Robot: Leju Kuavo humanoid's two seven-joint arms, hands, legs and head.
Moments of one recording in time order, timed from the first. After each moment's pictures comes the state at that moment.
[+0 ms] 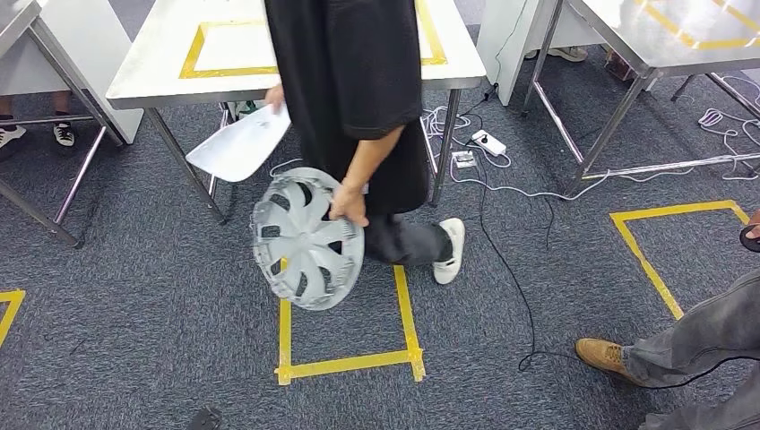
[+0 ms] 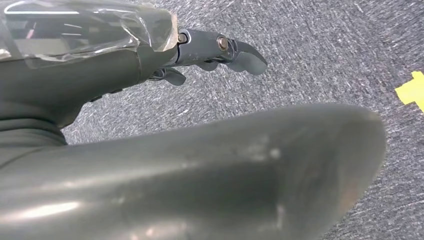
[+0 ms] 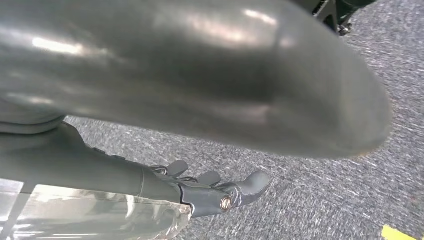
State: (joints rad) left arm -0.15 0.01 1.03 -0.06 -1.49 0.18 -0.34; right arm 0.01 -0.06 0.64 -0.36 -0.27 -0.14 -0.09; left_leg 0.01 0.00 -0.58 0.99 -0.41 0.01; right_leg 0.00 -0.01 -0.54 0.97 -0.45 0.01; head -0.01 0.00
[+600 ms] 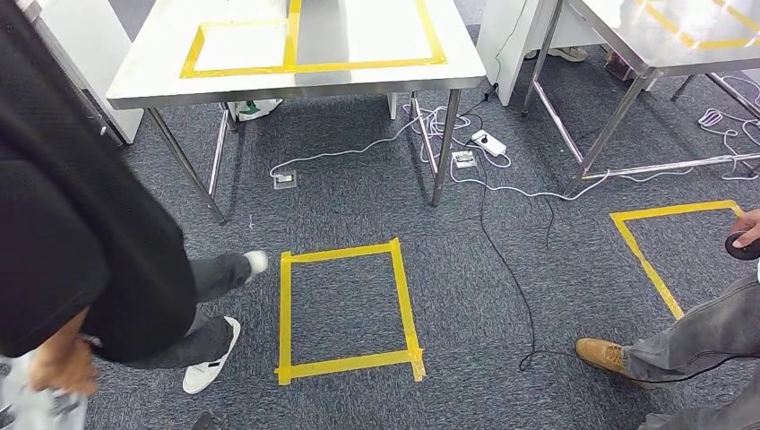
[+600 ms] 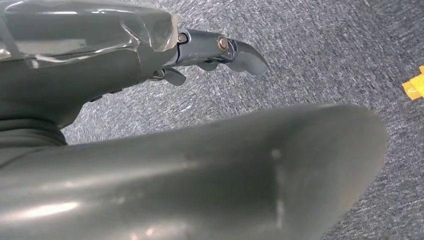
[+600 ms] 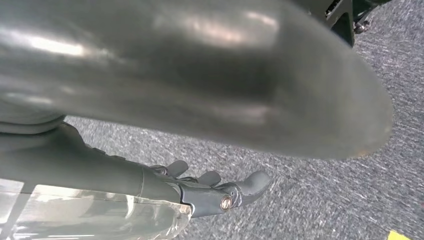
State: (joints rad) left arm -0.15 0.00 1.07 -0.04 -1.53 0.20 -0.34; right arm 0.00 -0.06 0.68 -0.35 -0.25 -0.16 -0.07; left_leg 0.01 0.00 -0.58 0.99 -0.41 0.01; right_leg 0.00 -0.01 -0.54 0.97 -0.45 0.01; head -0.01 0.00
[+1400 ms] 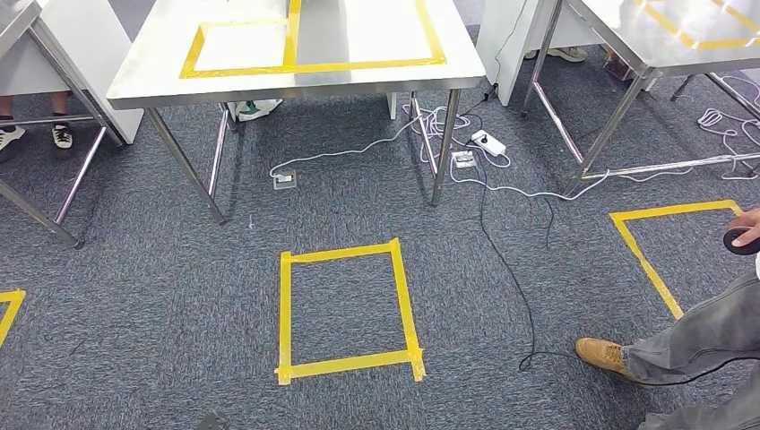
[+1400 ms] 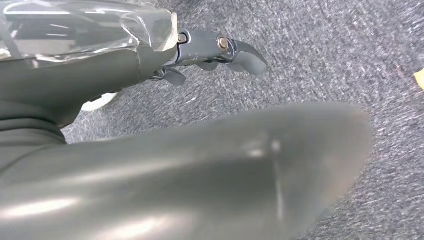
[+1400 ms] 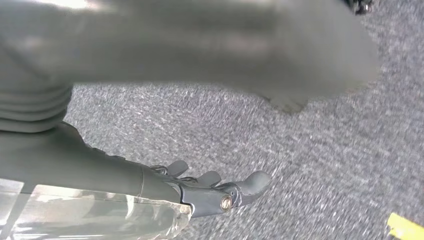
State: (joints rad) left arm -0.15 -0.01 1.13 -0.03 -1.56 0.19 -0.30; right arm -0.01 -0.07 0.72 -0.38 -0.26 -0.21 -0.02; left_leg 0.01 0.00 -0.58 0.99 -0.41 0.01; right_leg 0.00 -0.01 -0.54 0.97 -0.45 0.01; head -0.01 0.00
